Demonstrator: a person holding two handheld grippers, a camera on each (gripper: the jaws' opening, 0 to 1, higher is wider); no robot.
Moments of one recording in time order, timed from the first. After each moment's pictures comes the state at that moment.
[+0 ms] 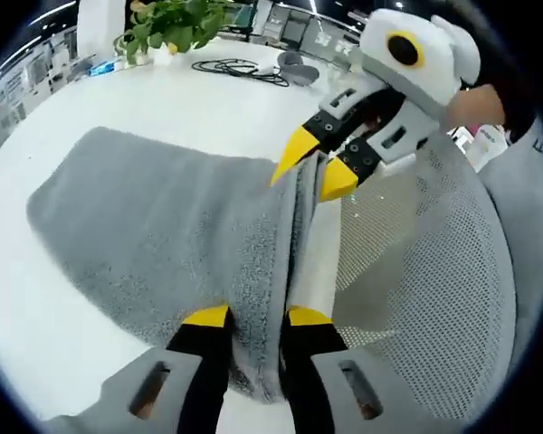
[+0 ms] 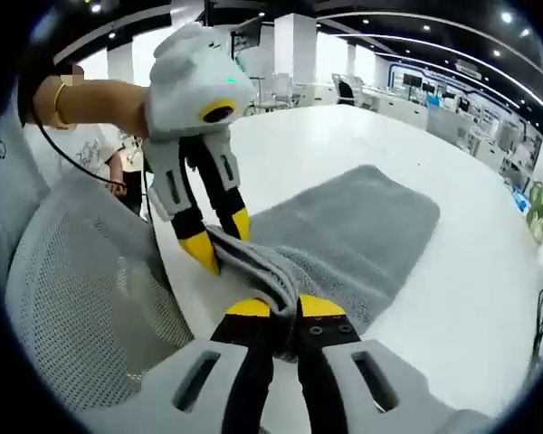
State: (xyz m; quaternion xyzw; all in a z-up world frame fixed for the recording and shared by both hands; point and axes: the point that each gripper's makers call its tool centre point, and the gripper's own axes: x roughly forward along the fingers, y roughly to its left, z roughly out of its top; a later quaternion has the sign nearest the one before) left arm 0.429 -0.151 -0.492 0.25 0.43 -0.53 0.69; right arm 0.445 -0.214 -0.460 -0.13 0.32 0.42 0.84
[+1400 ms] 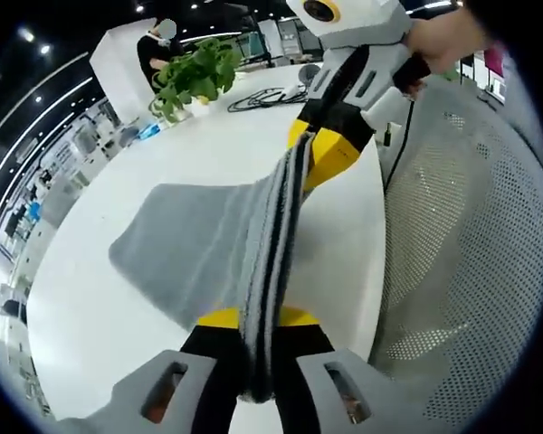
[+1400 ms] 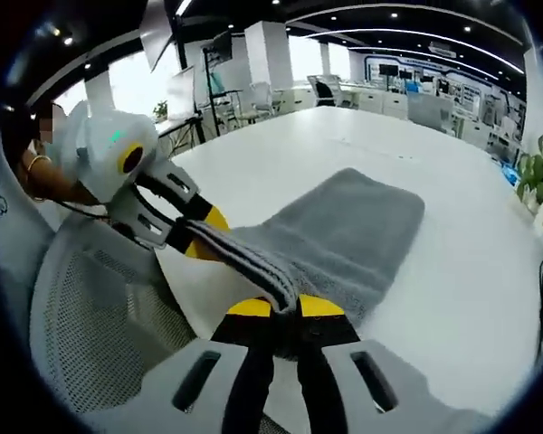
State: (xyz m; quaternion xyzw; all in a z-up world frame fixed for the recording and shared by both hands) left arm 0.445 -0.135 -0.465 0.33 0.30 -0.44 0.78; right arm 0.443 -0.223 -0.441 -0.10 0.33 0.39 0.85
